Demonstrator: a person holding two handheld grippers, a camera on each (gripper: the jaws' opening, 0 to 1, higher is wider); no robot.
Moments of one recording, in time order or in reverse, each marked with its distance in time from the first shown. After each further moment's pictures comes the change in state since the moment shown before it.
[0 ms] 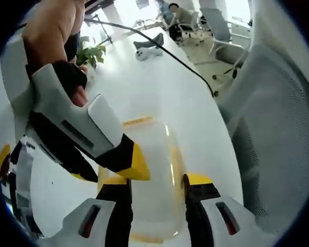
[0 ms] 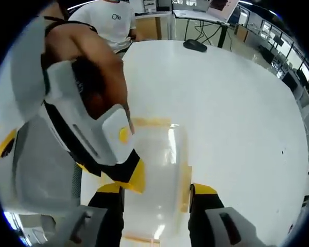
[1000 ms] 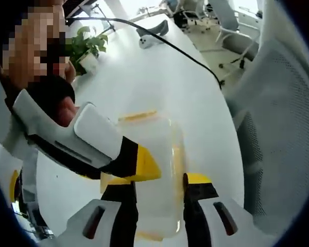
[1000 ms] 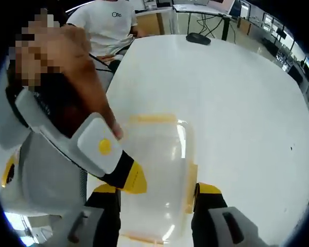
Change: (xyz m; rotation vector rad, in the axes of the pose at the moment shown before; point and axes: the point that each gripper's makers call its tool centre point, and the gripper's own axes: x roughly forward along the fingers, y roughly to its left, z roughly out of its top) left arm 0.009 0.003 -0.001 -0.002 0.096 0.026; right arm 0.009 0.004 -0.005 0.050 0.028 0.101
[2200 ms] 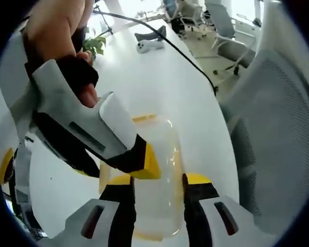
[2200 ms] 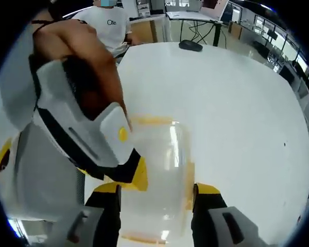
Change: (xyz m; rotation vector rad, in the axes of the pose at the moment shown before) left arm -0.010 -0.002 0.002 0.000 -0.024 -0.054; right arm -0.010 0.003 -0.001 -0.003 -0.083 -0.099
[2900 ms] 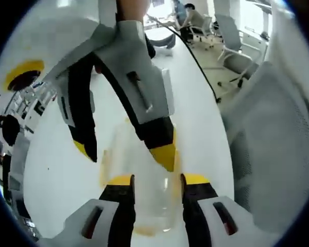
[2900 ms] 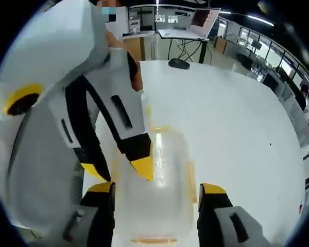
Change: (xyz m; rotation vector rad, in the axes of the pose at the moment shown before) left arm -0.014 0.003 -0.006 -0.126 -0.073 0.010; right arm -0.015 0.006 0.009 0.039 -0.190 -0.132
